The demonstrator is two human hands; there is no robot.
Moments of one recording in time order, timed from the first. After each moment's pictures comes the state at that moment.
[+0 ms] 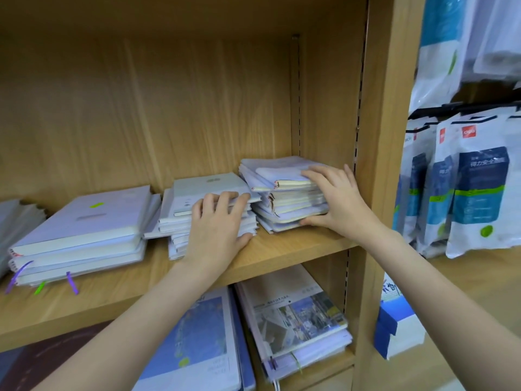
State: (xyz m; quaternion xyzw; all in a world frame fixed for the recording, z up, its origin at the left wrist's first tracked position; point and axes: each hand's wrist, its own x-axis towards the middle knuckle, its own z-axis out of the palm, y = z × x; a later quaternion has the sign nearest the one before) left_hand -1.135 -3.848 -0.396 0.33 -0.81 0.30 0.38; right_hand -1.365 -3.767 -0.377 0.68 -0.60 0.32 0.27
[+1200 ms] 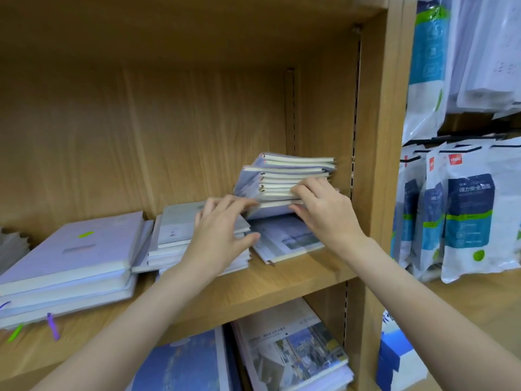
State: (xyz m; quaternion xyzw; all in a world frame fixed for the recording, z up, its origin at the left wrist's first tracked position) left_hand -1.141 -3.844 -0.349 0.26 -0.87 0.04 0.42; right_hand -1.346 -3.788 -0.347 0.61 -0.52 0.33 0.50
